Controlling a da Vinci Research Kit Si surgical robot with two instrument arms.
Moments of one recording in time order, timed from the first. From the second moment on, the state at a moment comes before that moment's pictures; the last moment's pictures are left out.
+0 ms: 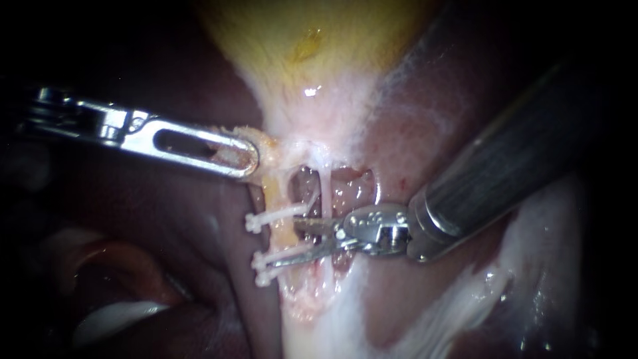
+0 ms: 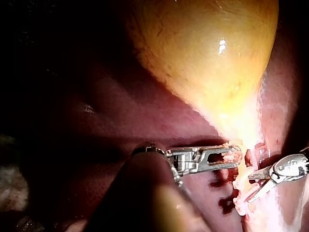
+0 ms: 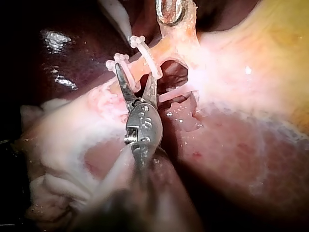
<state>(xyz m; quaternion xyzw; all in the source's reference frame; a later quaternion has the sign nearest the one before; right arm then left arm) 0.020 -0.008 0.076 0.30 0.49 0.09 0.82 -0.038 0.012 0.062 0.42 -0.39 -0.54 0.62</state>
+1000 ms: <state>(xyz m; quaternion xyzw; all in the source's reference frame) 0.027 -0.008 0.075 0.39 0.54 0.15 0.73 -0.038 0.012 0.062 0.42 -0.39 -0.54 0.62</state>
